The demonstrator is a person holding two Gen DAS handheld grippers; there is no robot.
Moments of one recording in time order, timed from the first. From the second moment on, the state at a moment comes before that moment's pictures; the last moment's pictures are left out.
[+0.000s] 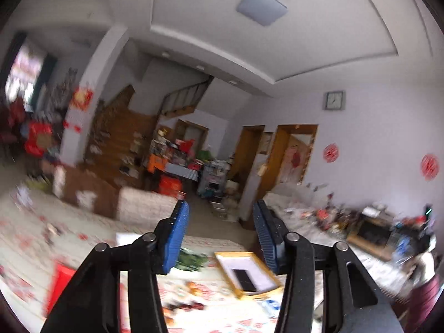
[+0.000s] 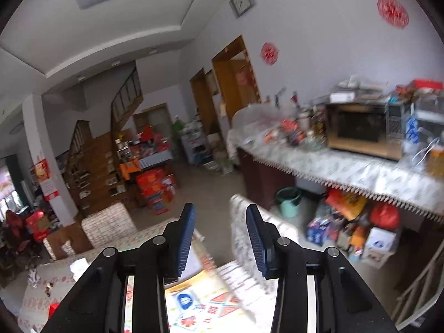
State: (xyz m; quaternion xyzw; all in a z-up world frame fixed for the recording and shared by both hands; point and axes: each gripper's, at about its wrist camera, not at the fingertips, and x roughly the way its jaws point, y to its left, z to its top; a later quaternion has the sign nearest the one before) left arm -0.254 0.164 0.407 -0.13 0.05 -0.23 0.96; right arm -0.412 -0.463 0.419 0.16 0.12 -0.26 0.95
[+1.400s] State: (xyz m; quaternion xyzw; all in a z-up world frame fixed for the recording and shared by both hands) left arm -0.088 0.154 0.117 -0.14 0.30 -0.17 0.93; right arm -0.150 -0.182 0.113 0.06 0.37 0.16 0.91
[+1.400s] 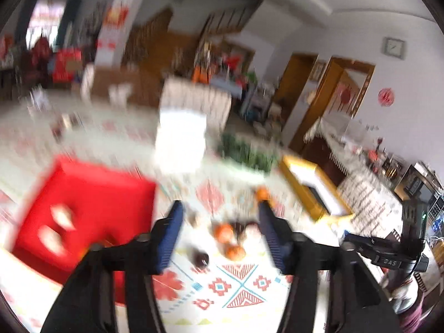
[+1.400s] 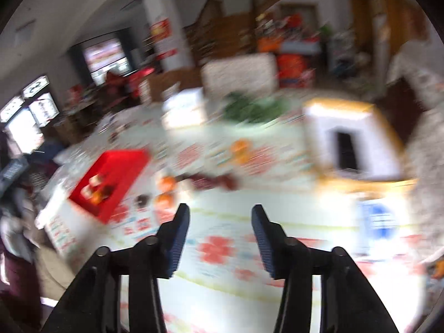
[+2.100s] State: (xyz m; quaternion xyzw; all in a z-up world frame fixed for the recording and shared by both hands) left arm -0.029 0.046 0.022 0.03 0.41 -0.25 0.88; right arm 0.007 -0.155 0.021 0.03 0.43 0.18 0.88
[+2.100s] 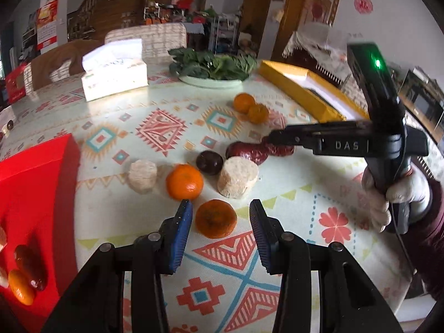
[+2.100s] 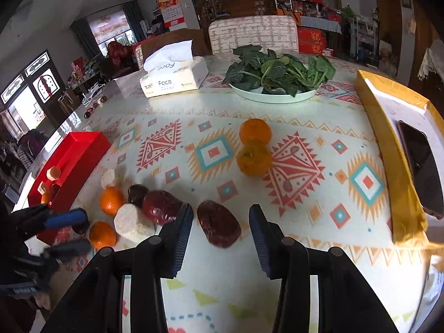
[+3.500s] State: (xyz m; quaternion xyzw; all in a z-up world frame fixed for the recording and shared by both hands) left arm -0.032 0.261 0.084 -0.15 0.38 -0.09 0.91; right arm -0.046 -0.038 0.077 0.10 0.43 0.32 0.84
